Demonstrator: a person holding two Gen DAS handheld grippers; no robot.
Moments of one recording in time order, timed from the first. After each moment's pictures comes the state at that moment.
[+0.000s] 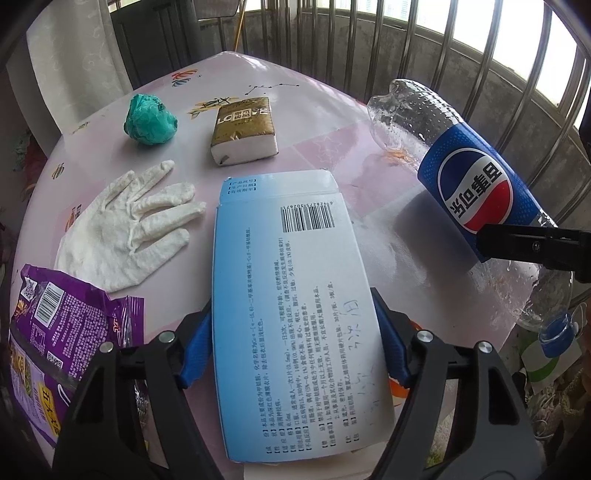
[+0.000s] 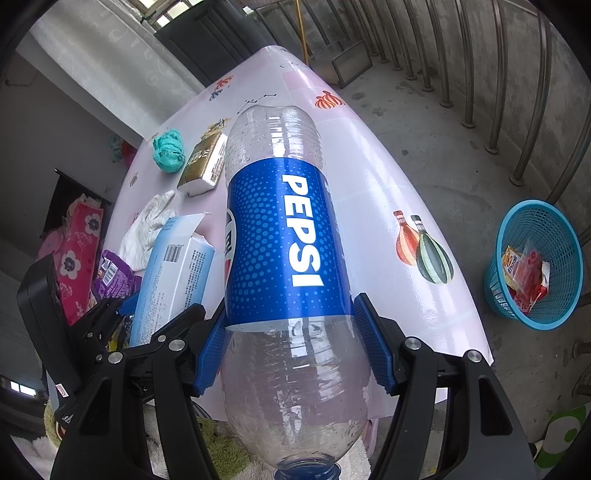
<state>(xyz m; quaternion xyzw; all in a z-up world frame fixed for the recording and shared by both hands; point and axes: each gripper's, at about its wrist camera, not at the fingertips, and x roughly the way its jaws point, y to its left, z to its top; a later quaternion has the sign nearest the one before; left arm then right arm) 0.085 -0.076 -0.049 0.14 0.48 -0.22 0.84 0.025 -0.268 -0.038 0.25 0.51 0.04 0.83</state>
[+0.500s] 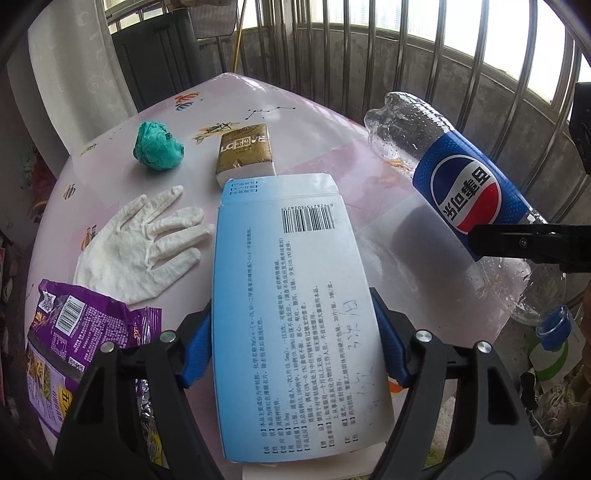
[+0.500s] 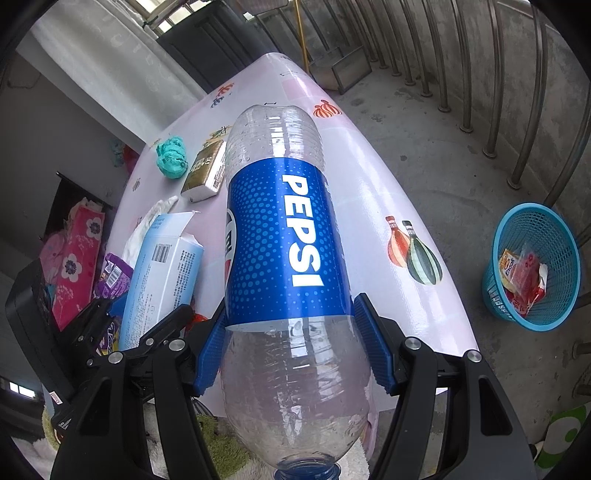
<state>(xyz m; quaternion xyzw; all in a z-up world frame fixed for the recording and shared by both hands) 0.071 -0.079 -0.029 0.15 0.44 -0.22 0.86 0.019 -0.271 -0.030 0.25 0.49 0.03 0.83</state>
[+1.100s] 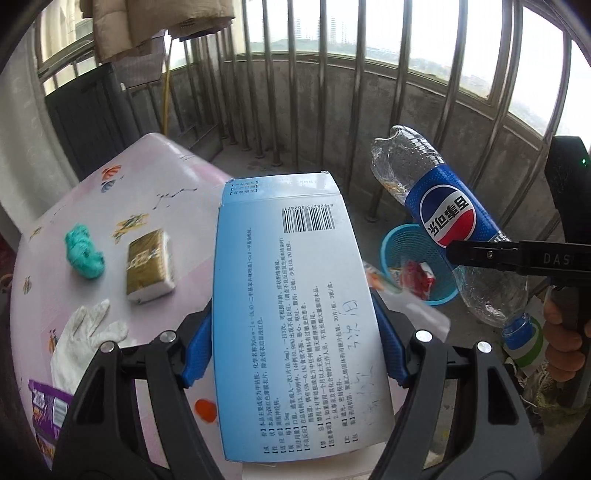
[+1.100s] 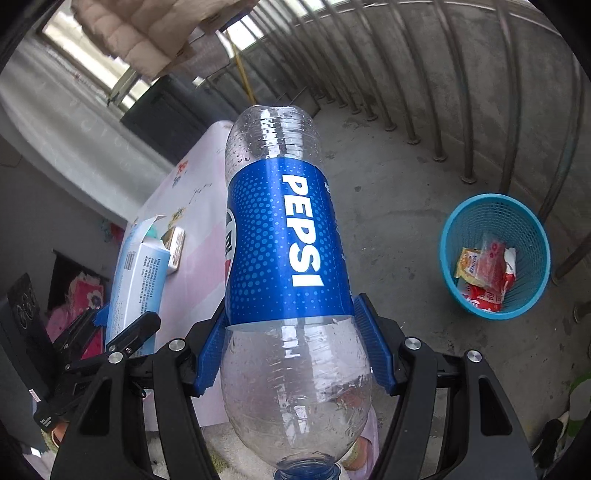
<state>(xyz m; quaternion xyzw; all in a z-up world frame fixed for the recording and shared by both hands) 0.075 -0.181 0.023 0.18 0.39 -0.36 0.83 -0.052 -0.389 -0.019 0.36 0.40 -0.07 0.84</state>
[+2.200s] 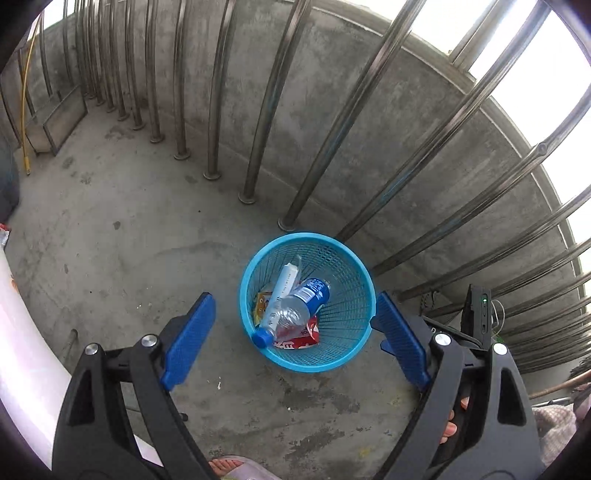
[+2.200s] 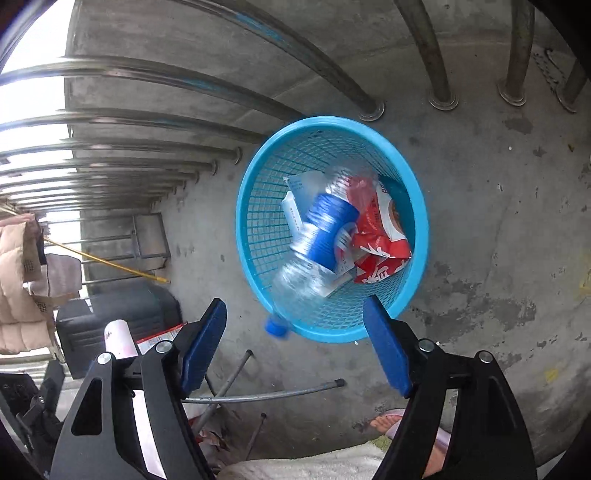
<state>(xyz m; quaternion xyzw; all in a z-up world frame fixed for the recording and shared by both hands) 0.135 -0.463 -0.082 0.14 0.51 -0.50 0.69 -0.121 -0.588 -0.249 0.67 0.31 -0.29 0.61</state>
